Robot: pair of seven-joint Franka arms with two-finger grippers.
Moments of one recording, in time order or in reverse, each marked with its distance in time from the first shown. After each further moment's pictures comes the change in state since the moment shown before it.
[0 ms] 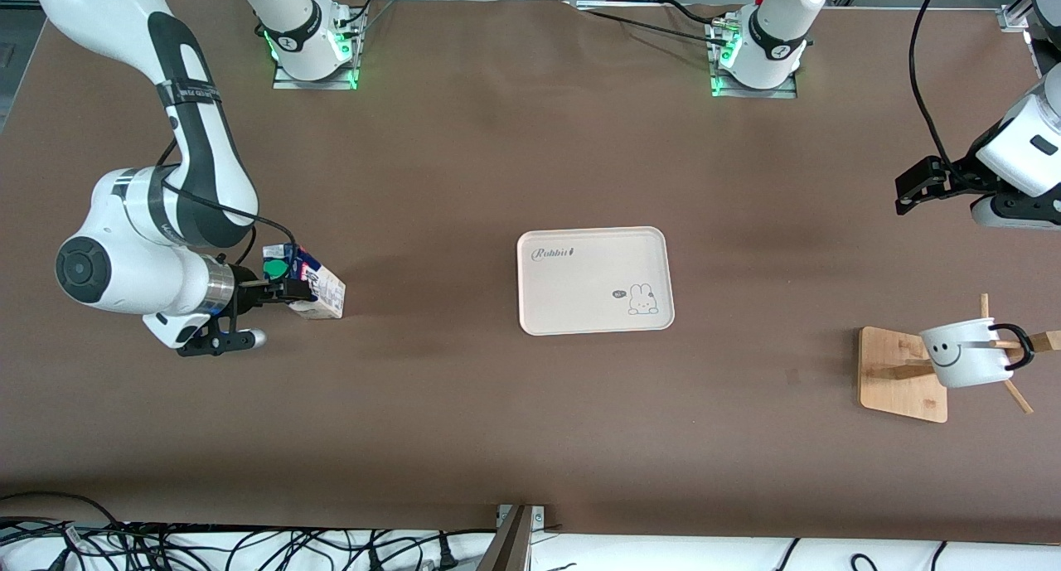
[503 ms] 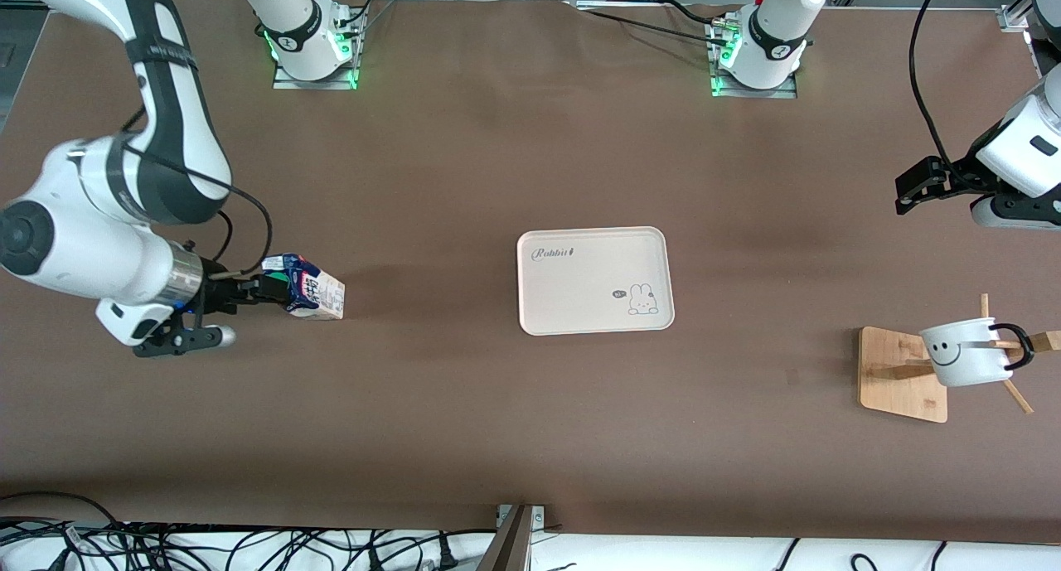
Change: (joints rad) left arm 0.000 0.001 0.001 0.000 0.000 -0.002 -0.001; right arm 0.000 -0.092 -0.004 0.055 -0.049 -0.049 0.000
